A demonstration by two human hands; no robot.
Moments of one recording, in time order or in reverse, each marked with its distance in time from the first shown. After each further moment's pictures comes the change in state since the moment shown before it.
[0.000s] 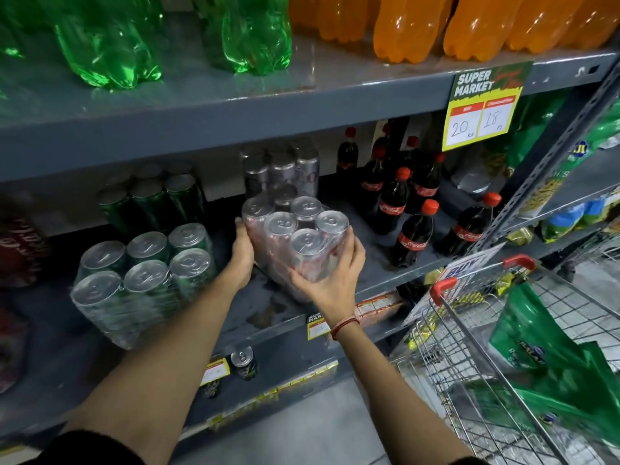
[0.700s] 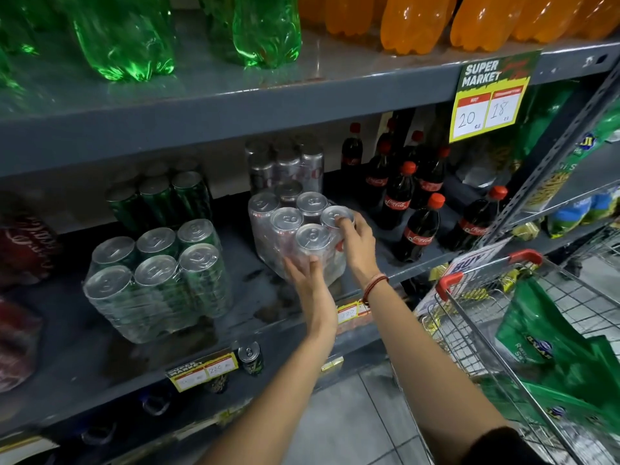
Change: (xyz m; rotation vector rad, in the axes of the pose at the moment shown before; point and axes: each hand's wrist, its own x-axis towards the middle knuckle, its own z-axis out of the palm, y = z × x) left_hand -0.126 -0.065 0.059 -0.122 -0.005 0.219; right_hand 0.060 -0.008 -0.017 0.328 -0.110 0.255
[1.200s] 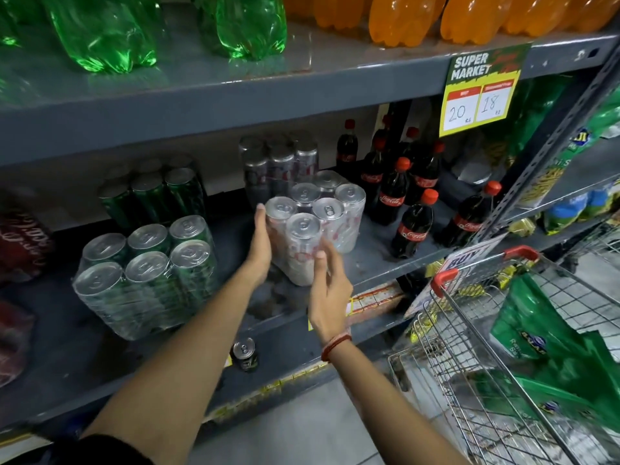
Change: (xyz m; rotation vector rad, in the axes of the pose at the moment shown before) left_hand 0.100 0.046 -0.033 0.092 -0.186 -0.116; right_hand -0.093 0.018 0.027 0.041 0.150 -0.123
